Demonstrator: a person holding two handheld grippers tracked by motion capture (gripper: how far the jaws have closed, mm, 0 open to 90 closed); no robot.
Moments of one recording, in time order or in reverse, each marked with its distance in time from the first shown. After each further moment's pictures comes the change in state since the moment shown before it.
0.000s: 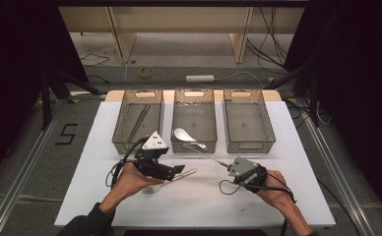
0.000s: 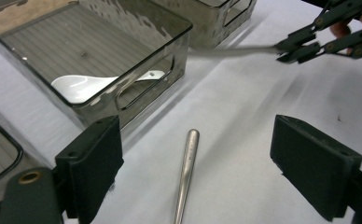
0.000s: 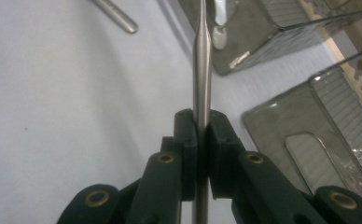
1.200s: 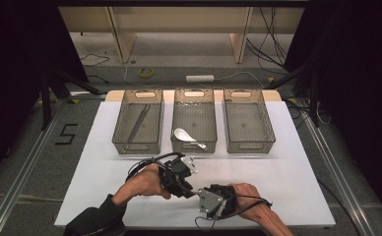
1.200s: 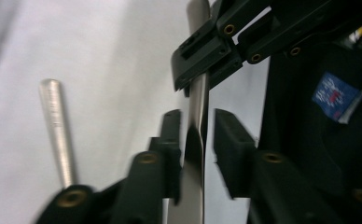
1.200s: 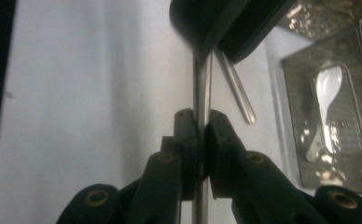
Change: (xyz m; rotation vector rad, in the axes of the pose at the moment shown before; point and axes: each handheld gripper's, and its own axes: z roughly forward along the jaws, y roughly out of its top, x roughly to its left) left arm -0.042 0.019 0.039 0.446 -0.362 0.280; right arm 0.080 0.039 0.013 -0.082 0.134 -0.423
